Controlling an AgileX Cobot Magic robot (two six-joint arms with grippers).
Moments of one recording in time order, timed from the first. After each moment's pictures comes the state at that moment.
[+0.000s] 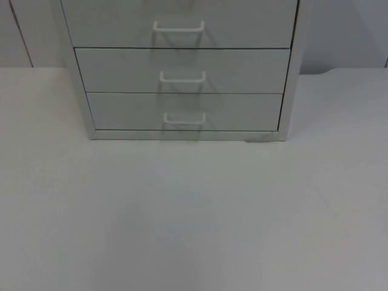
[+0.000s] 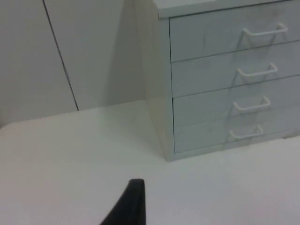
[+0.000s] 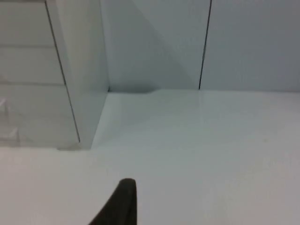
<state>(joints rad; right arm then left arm) -0.03 0.10 -0.67 0.06 0.98 -0.09 -0.36 0.19 -0.74 0.15 0.97 -0.10</state>
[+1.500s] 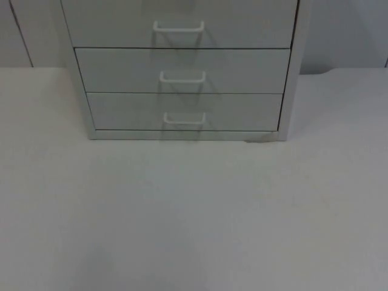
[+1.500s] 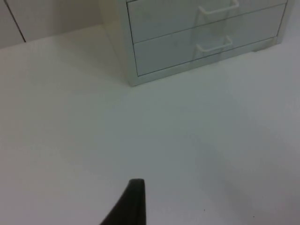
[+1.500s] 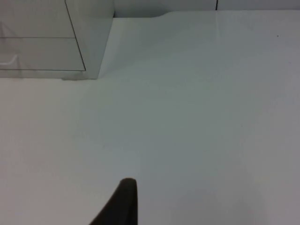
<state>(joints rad) -0.03 0.00 -0.52 0.08 1.09 -0.06 -0.36 0.00 -0.50 0.02 1.07 0.01</state>
